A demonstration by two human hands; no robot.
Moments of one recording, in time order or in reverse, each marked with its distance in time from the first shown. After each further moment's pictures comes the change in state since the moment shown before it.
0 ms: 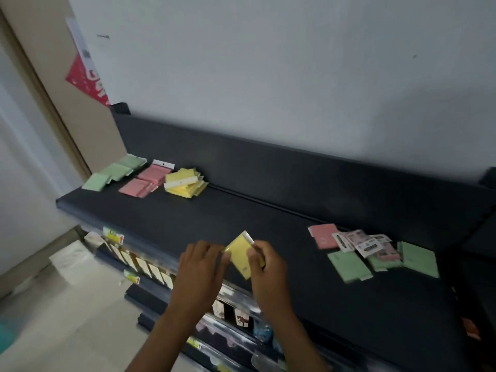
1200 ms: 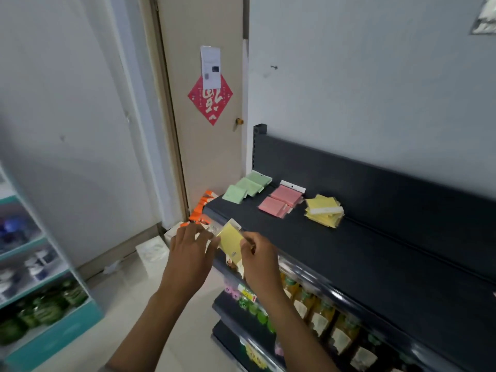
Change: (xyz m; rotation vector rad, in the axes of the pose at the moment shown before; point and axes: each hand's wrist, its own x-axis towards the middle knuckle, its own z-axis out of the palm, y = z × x) left_hand -0.028 -0.393 -0.193 0.238 0.201 -0.228; right_hand -0.012 -0.187 0.401 -0.067 -0.287 -0.069
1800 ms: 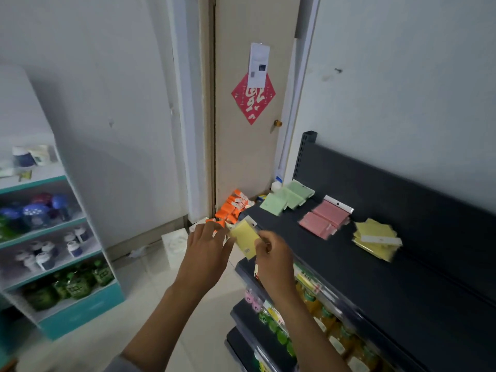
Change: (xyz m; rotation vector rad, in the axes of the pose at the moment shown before) left_hand 0.033 -0.064 0.008 -0.014 -0.061 -0.157; right_hand 0.058 -0.019 0.070 -0.018 -0.051 -0.054
